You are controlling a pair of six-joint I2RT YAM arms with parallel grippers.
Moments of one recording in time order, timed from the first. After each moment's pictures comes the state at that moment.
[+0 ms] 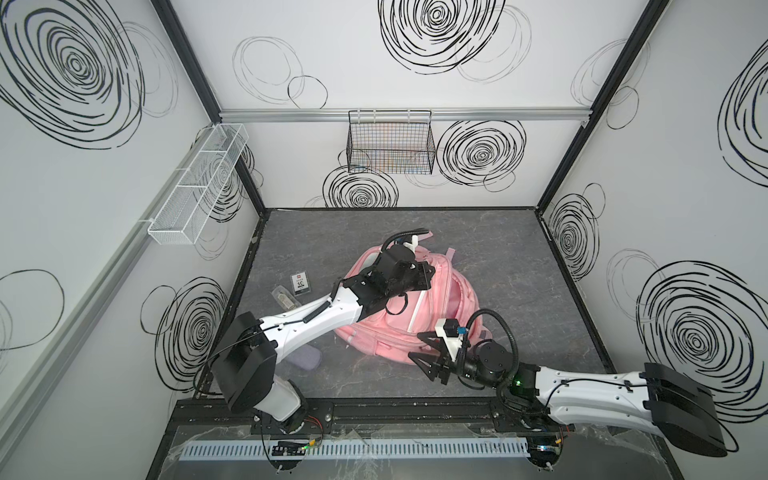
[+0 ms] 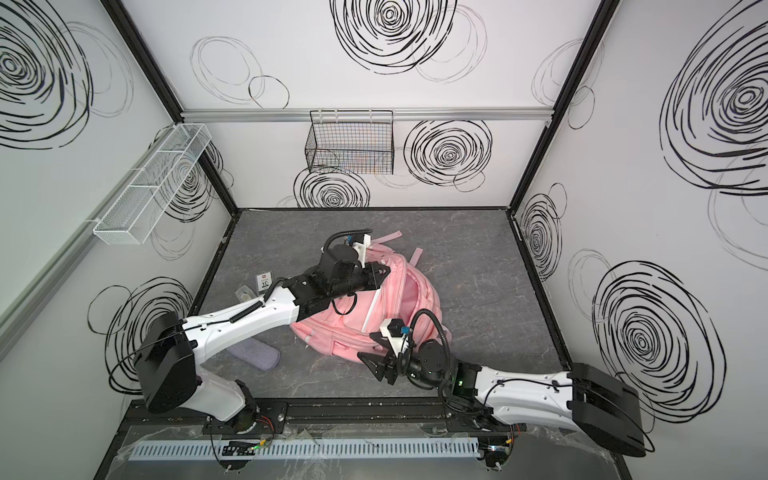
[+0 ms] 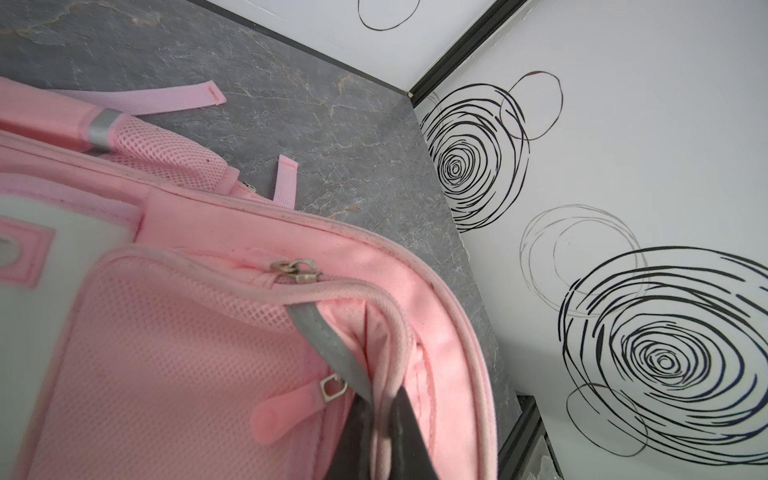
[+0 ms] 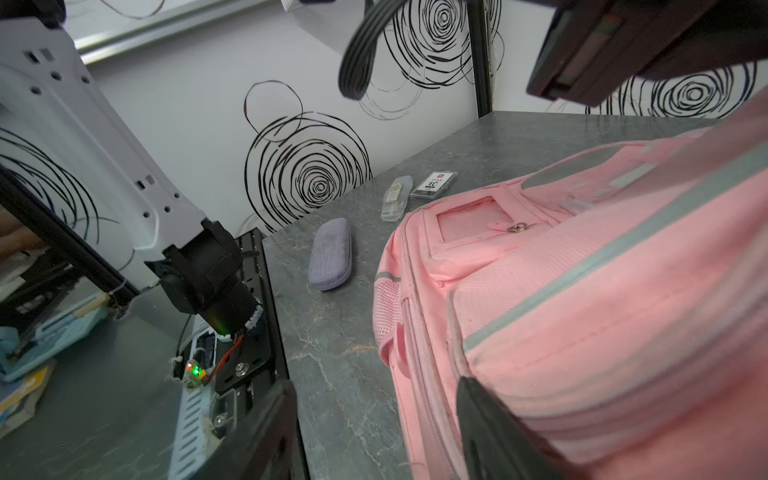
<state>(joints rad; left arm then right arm) -0.80 1.52 1.12 -0.05 0.07 -0.81 1.19 0.88 0.15 0.61 0.04 0.34</state>
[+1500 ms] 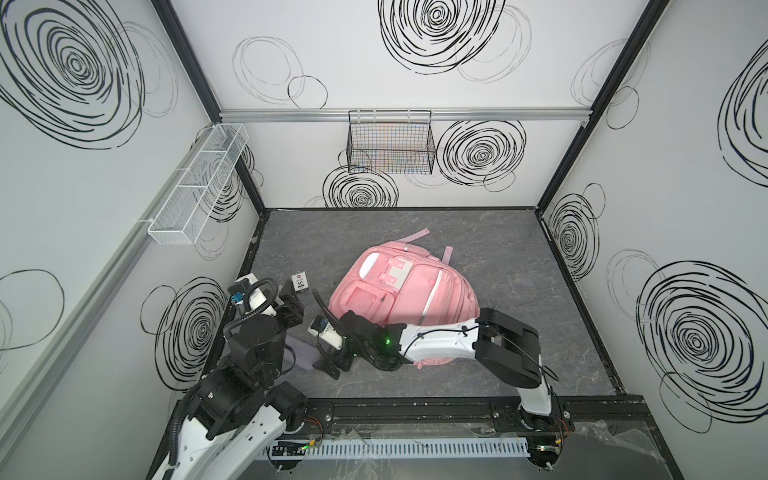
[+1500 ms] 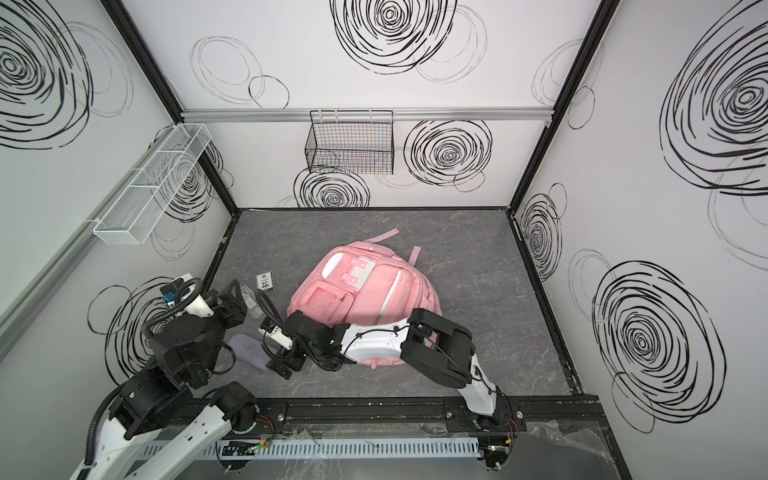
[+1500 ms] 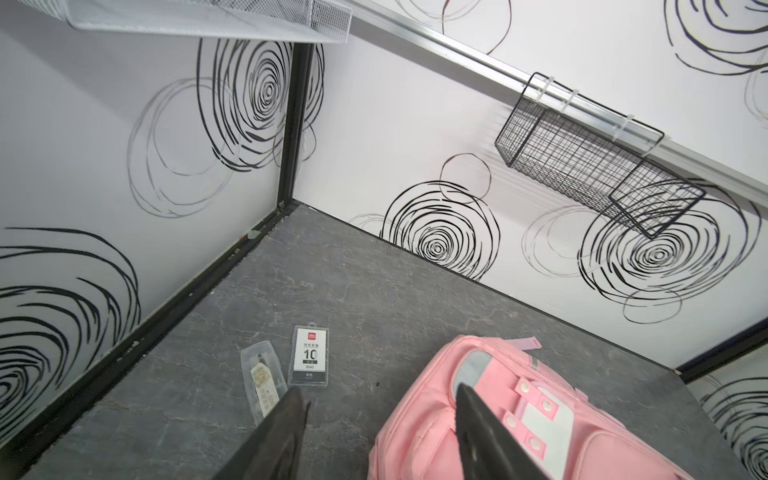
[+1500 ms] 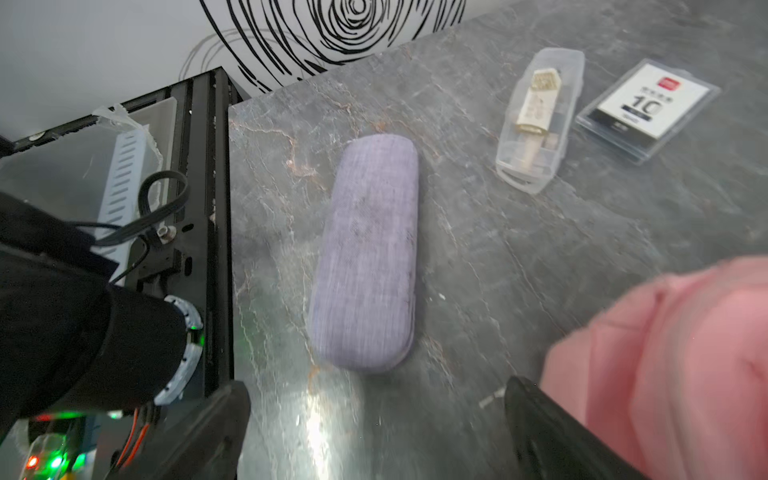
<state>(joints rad) -0.52 0.37 0.76 -0.63 -0.73 -0.51 1.28 2.07 1.37 0.10 -0.11 0.11</state>
